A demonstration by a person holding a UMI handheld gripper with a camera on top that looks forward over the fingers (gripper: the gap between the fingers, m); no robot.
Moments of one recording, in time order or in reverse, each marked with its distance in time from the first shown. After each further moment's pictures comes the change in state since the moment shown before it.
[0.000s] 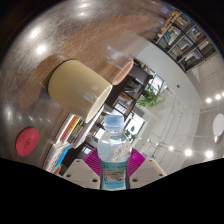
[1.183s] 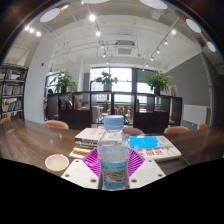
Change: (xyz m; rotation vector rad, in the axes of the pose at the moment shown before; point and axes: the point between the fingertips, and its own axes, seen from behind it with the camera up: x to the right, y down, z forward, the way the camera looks) arm -0.064 0.054 -0.041 -0.205 -0.097 2.144
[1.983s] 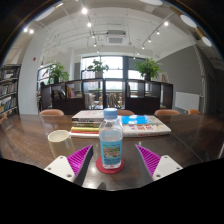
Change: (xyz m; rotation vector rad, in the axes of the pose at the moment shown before) arm 0.017 0.074 -0.069 -0.134 0.084 0.045
